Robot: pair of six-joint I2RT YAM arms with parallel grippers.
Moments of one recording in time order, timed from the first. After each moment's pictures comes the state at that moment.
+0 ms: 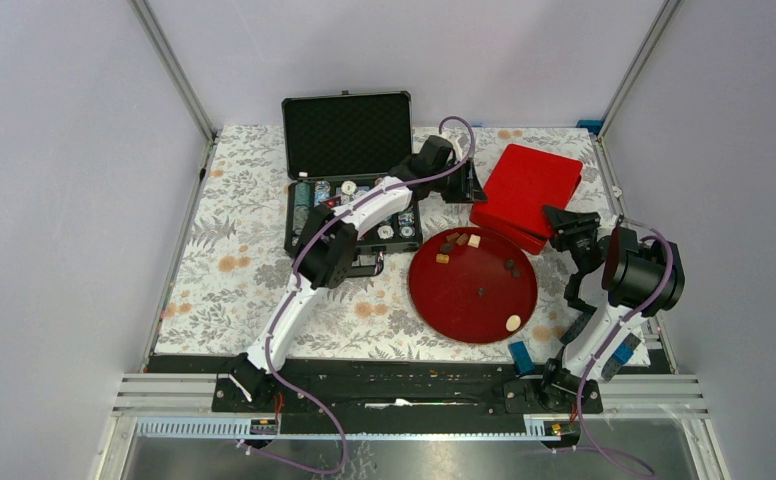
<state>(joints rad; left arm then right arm) -0.68 2.57 2.26 -0.24 0.42 -0.70 -0.39 1.90 0.40 1.45 -0.57 1.31</state>
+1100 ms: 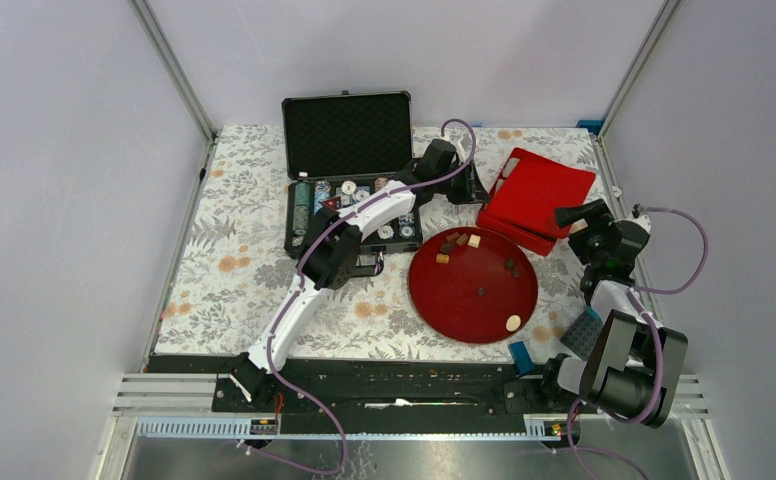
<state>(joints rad) -0.69 2.61 2.27 -0.17 0.43 -0.77 -0.40 1.24 0.45 0.43 -0.33 0.79</state>
